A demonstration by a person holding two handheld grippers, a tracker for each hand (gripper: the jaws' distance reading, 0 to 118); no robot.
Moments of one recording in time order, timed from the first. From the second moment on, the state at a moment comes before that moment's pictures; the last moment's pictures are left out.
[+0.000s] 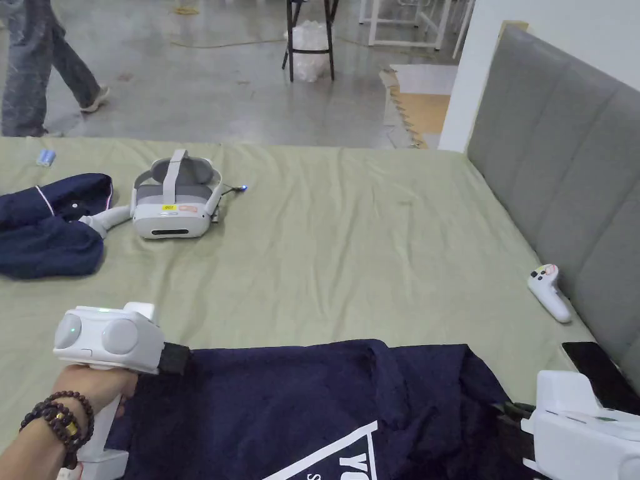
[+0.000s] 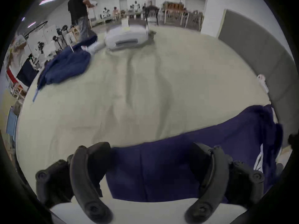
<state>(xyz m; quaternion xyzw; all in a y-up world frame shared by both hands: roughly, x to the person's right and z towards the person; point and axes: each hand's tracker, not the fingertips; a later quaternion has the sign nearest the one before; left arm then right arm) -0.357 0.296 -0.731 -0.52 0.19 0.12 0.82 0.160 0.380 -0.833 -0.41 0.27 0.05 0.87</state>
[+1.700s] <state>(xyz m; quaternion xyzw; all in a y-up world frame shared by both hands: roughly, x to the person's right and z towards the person) -0.197 0.341 -0.437 -0.49 0.07 0.08 0.87 0.244 0.353 -0.717 -0.45 0.38 0.27 0.76</state>
